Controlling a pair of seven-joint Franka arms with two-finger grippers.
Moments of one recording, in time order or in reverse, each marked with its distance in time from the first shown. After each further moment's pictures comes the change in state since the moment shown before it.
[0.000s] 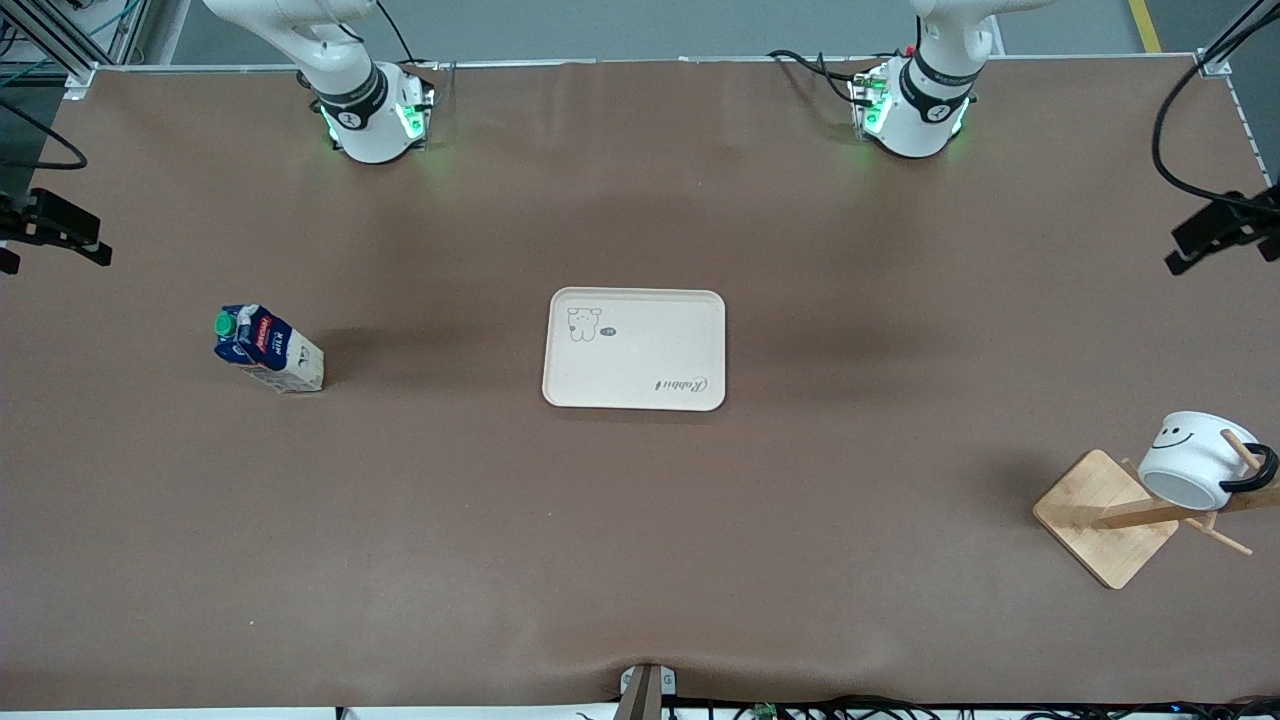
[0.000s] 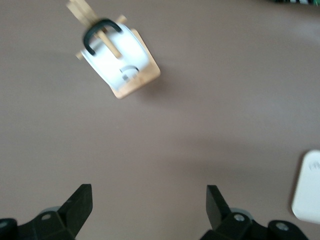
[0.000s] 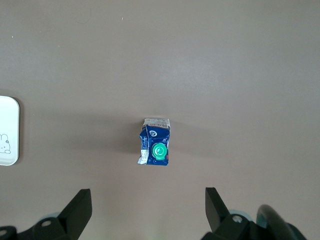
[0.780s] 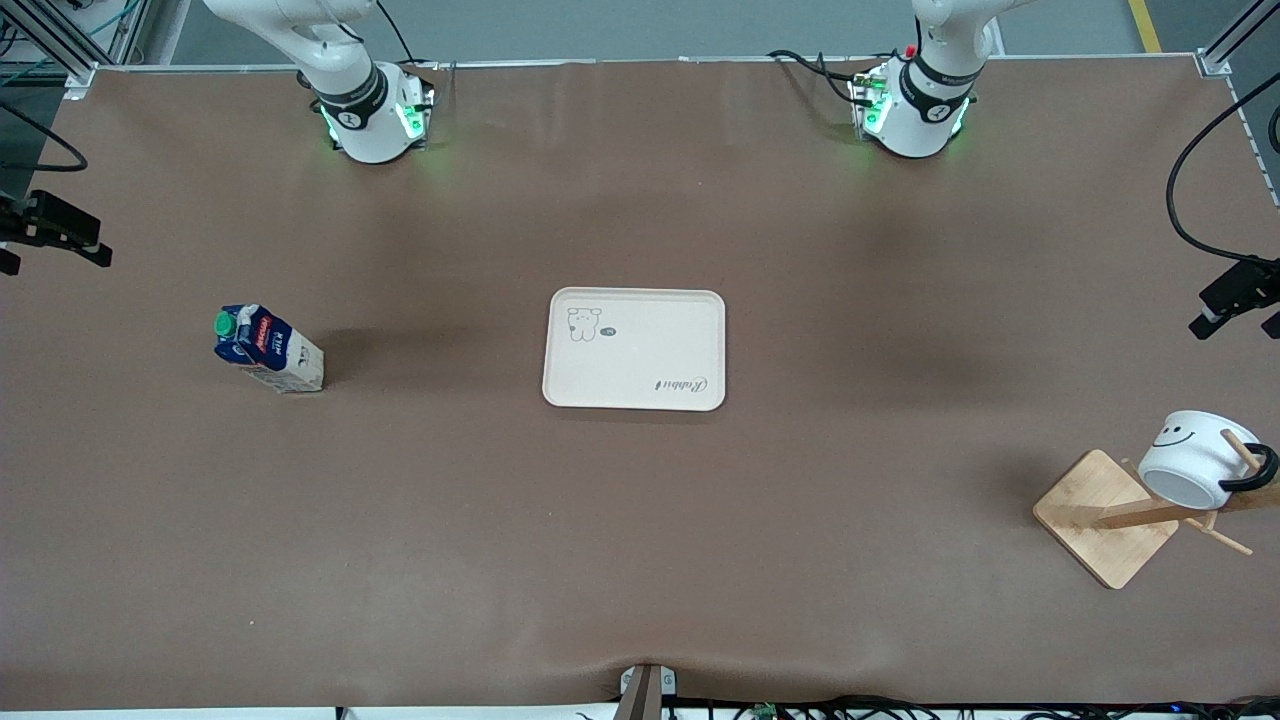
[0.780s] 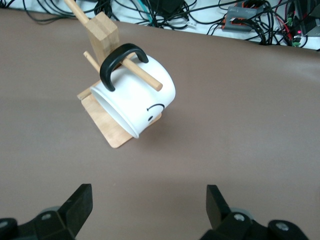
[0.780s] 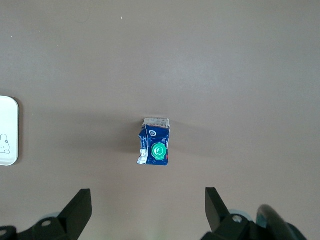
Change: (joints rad) left arm 0.189 -0.008 0.001 -0.334 -0.298 0.497 0.436; right arm 0.000 0.003 -0.001 0.000 0.000 0.000 0.000
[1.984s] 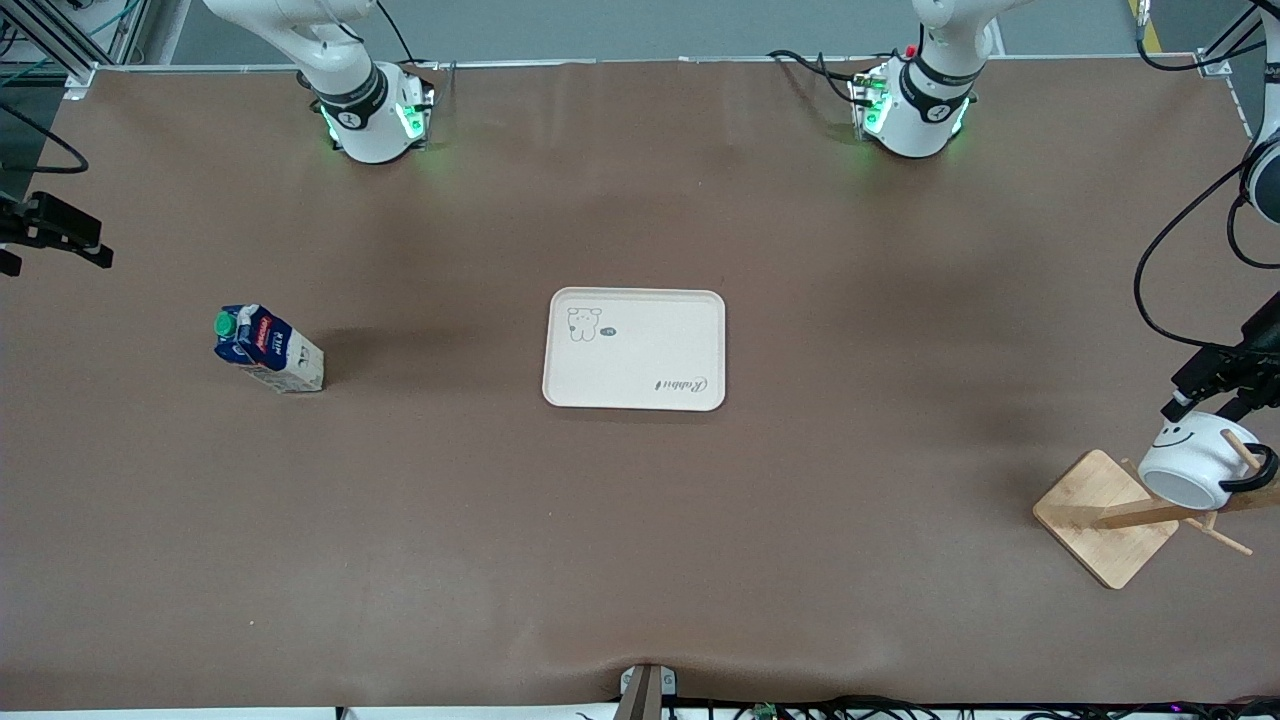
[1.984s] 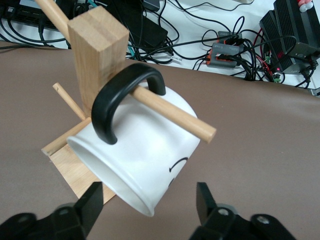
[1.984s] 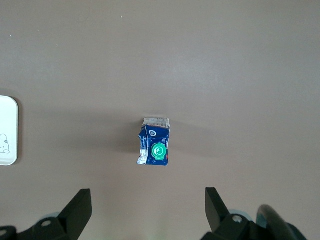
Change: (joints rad) left arm 0.019 0.251 -0.006 0.020 -0.432 0.262 0.422; right arm 0.000 0.008 0.000 0.000 0.000 0.001 0.000
